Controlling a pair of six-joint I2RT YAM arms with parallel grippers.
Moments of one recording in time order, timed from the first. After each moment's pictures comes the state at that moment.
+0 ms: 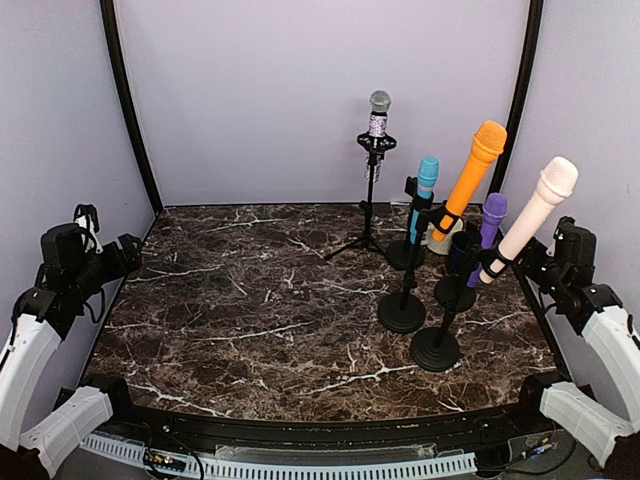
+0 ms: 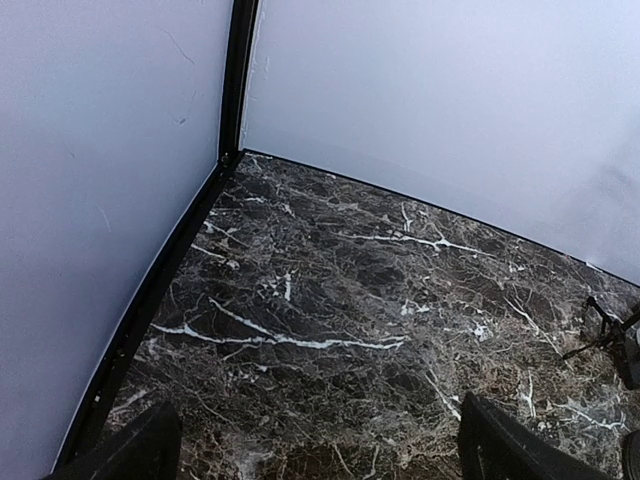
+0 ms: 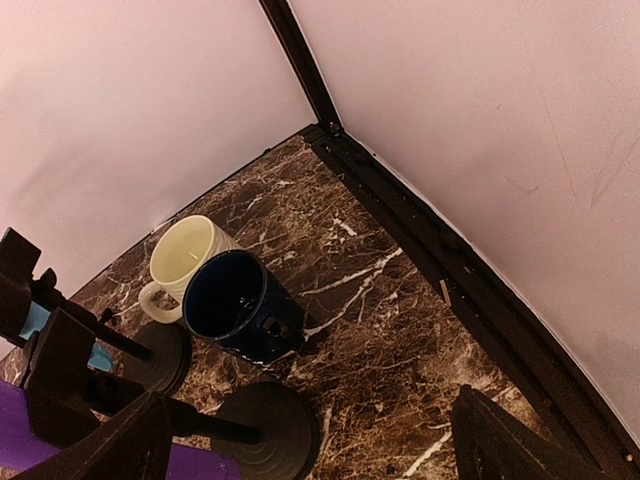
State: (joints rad) left arm 0.01 0.61 0.62 -0.39 -0.08 -0.30; right arm 0.00 0.67 0.56 -0.33 0.21 0.51
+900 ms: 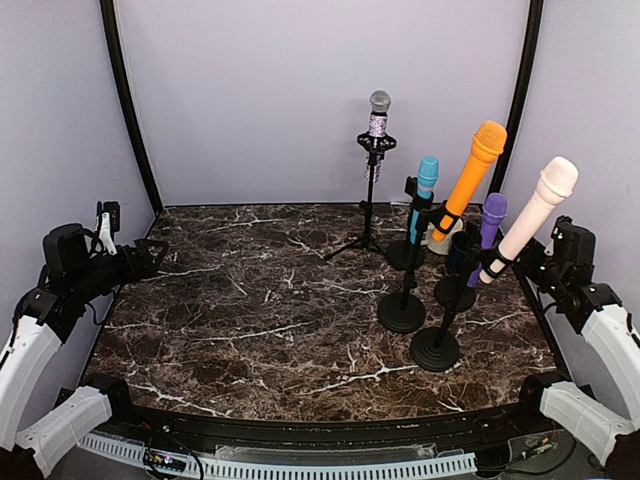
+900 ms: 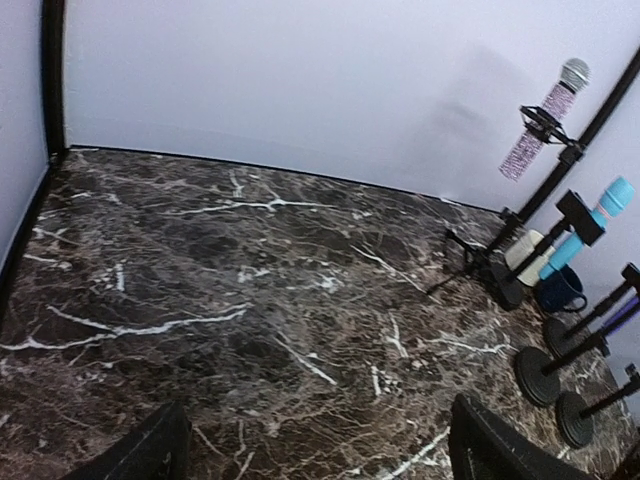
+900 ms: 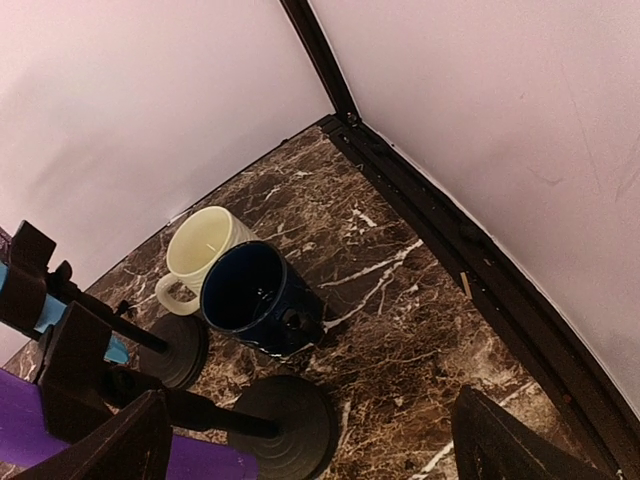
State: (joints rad) left arm -0.04 0.60 0.61 -0.35 0.28 -0.30; right arm 0.00 0.68 0.56 -0.32 0.17 0.53
